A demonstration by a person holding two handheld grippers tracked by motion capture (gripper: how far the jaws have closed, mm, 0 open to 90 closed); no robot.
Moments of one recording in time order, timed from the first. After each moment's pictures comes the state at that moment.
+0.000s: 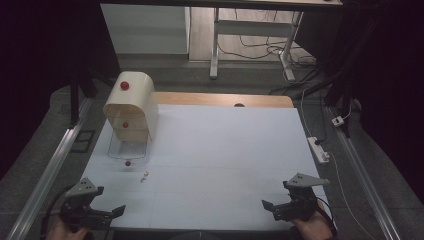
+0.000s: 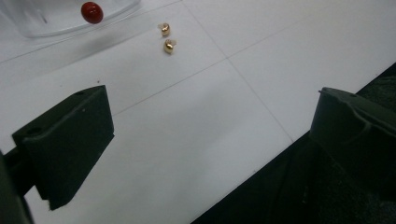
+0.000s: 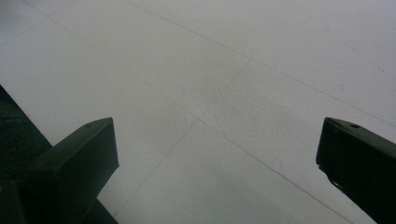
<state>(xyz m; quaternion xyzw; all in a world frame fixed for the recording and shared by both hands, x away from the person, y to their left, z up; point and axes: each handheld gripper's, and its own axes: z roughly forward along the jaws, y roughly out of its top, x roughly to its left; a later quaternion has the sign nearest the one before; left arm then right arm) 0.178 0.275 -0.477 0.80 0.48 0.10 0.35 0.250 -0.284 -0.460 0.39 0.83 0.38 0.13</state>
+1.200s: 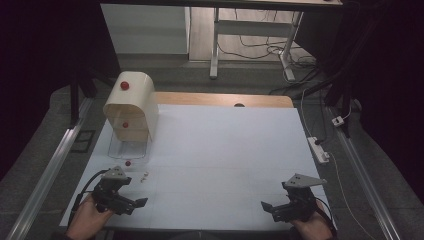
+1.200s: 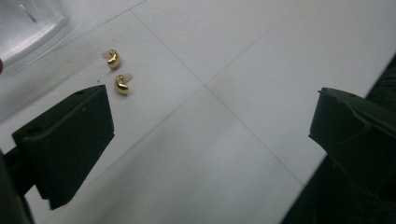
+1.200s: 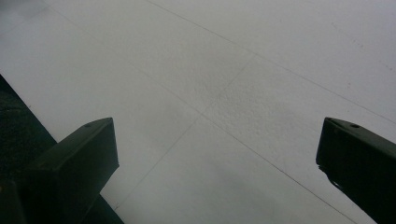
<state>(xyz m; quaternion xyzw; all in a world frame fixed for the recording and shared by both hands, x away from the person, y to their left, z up) 0.241 0.237 -0.501 0.85 0.41 0.05 0.34 0.249 -0.282 -0.461 0.38 0.84 0.37 0.13</state>
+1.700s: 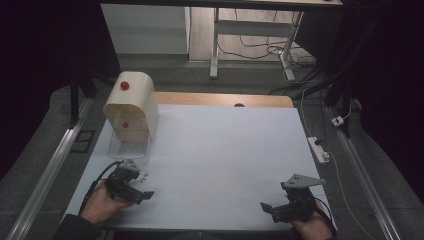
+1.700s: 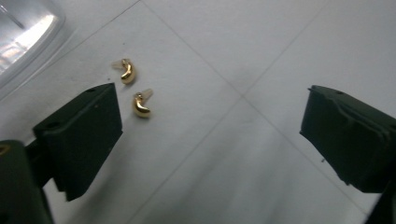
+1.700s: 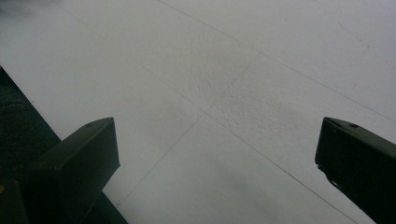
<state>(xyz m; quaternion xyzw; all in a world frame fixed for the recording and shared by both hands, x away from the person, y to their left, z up) 0.281 0.225 -0.518 0.88 0.39 0.03 0.28 0.249 -0.280 -0.461 0.37 0.85 0.36 0.12</state>
